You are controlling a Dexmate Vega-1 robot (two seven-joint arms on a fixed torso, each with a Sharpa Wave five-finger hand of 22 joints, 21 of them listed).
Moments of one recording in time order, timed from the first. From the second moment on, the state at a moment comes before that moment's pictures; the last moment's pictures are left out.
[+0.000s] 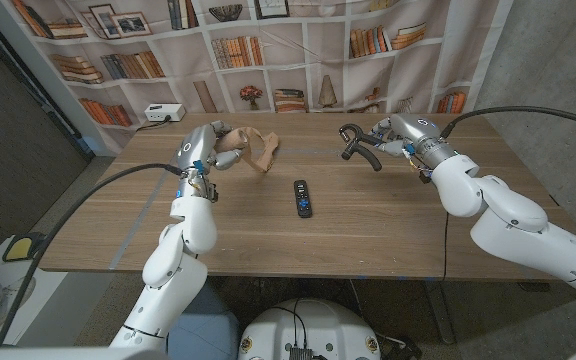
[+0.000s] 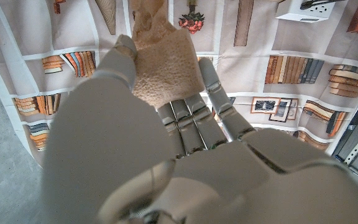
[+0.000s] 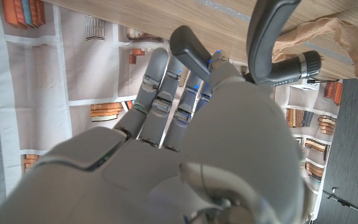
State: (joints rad) left arm 1.32 0.26 0.14 -2.14 0.90 0.25 0.33; left_hand 1.22 -0.08 0.40 -0.17 0.19 0.81 -0.03 0.61 0.40 0.78 -0.13 0.45 0.58 0.86 -0.16 0.46 0.48 0.52 -0.07 1.05 0.53; right arm -1.05 -1.04 -0.41 -2.31 -0.47 -0.56 -0.11; right_hand 1.35 0.07 0.28 -0.14 0.18 0.81 -0.11 0.21 0.28 0.88 -0.12 0.24 0.68 0.96 -0.08 0.33 0.82 0.51 -0.05 1.40 0.18
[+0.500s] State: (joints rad) left arm 1.27 0.25 0.15 -2.11 0.86 0.24 0.36; left_hand 1.22 -0.08 0.40 -0.17 0.19 0.80 -0.03 0.62 0.40 0.78 -0.12 0.45 0.58 0.86 -0.16 0.45 0.50 0.52 -0.06 1.07 0.52; right arm -1.05 -1.04 -0.42 -2.31 -0.48 -0.52 -0.10; right_hand 1.35 0.07 0.28 -0.14 0.18 0.81 -0.11 0.21 0.28 0.88 -0.13 0.23 0.68 0.96 -0.08 0.33 0.82 0.51 -0.05 1.40 0.18
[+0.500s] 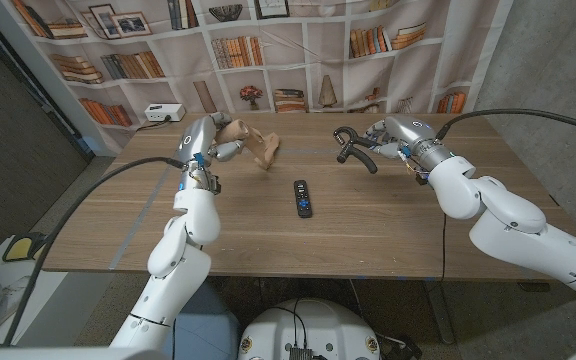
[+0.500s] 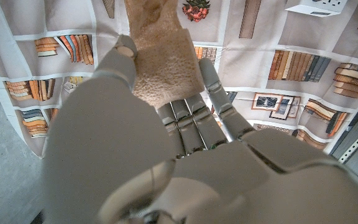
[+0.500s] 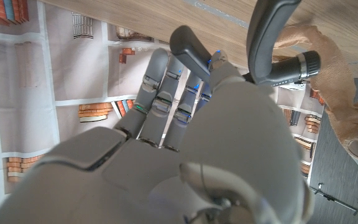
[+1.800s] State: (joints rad) left arm 1.19 0.25 0.18 -2.06 0.81 0.17 0.46; left_hand 1.23 -0.09 0.40 -0.17 0.19 0.81 -0.03 0.62 0.40 0.80 -0.13 0.43 0.58 0.88 -0.16 0.42 0.50 0.50 -0.06 1.11 0.47; right arm -1.07 -1.07 -0.41 -2.29 -0.45 -0.36 -0.09; right_hand 1.35 0.07 0.28 -0.14 0.18 0.81 -0.11 0.20 0.28 0.88 -0.13 0.24 0.68 0.96 -0.08 0.32 0.82 0.50 -0.05 1.42 0.18
